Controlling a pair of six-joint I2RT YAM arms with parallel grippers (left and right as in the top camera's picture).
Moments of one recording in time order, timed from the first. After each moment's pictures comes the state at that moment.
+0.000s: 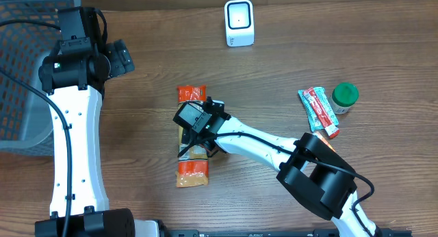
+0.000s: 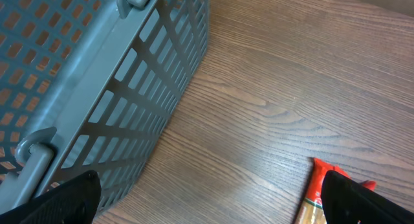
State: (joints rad) left arm 0.14 1.58 1.71 -1.08 -0.28 -0.23; right arm 0.97 2.17 1.59 -0.69 0.12 1.12
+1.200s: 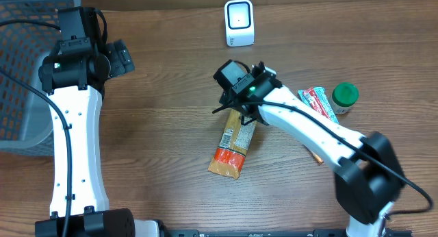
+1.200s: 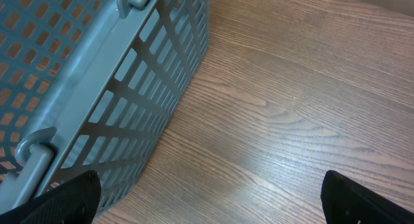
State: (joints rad) left arm 0.14 1.58 1.71 -1.08 -0.28 -0.23; right arm 0.73 1.93 1.60 -0.90 0.24 1.16
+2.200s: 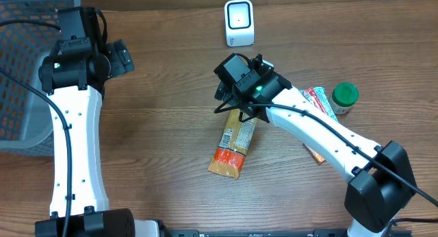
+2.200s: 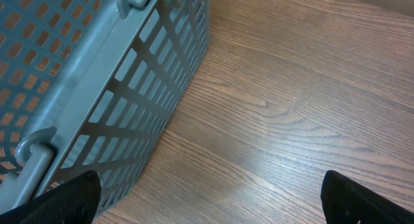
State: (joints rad) left arm 0.14 1.58 1.71 -1.08 -0.28 -0.23; right arm 0.74 1.88 1.62 -0.89 0.19 1.12
